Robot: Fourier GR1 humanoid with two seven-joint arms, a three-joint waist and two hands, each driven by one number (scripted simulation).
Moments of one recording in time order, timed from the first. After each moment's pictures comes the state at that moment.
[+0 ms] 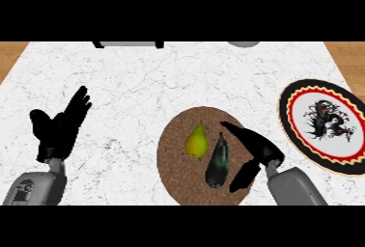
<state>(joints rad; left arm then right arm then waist) -0.17 0.25 0.02 -1.42 0.08 0.06 0.17 -0.25 -0.20 0.33 -1.33 0.41 0.36 0.36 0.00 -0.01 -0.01</state>
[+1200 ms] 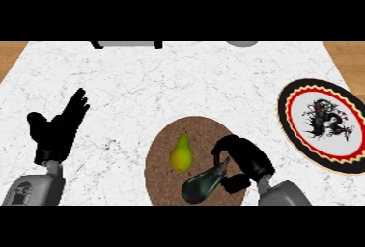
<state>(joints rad) -0.15 0.23 0.05 -1.42 0.06 0.03 0.17 -0.17 -0.18 0.43 -1.42 0.63 0.26 0.19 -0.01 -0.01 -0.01</state>
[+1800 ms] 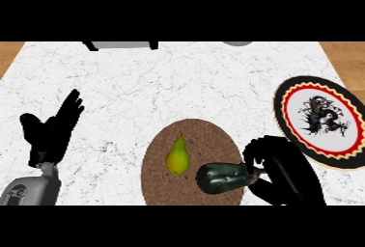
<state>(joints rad) -0.14 0.24 0.07 -1.43 0.06 0.03 0.17 -0.01 -0.34 0.42 -1.90 0.89 -0.06 0.11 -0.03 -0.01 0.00</state>
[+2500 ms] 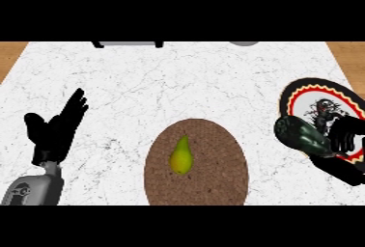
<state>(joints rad) -0.15 0.23 0.07 -1.43 0.05 0.01 0.17 0.04 -0.39 -0.03 -1.92 0.60 -0.11 0.08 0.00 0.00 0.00</state>
